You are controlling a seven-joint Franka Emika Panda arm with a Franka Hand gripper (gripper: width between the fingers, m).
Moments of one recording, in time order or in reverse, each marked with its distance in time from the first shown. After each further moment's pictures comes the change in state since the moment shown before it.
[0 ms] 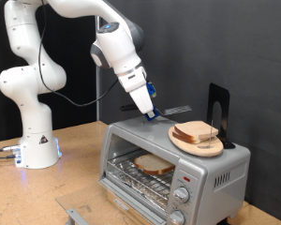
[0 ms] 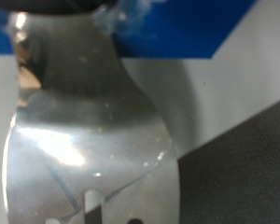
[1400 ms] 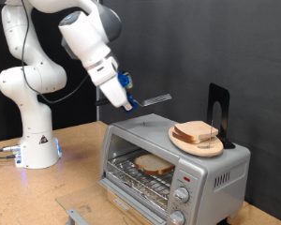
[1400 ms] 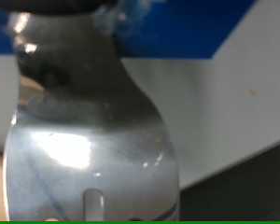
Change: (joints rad) arm -0.023 -0.156 -0.180 -0.036 0.004 -0.167 -0.150
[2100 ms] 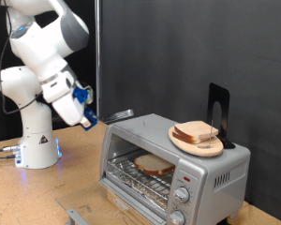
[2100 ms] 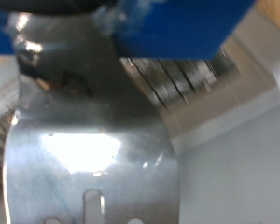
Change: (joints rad) arm -0.122 -0.007 -0.239 -0.045 -0.107 -0.150 -0.247
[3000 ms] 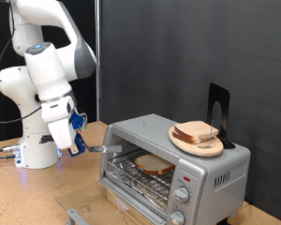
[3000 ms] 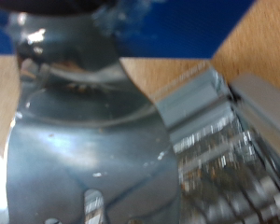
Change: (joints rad) arm -0.075 0.118 0.031 -0.056 -0.166 0.199 0.008
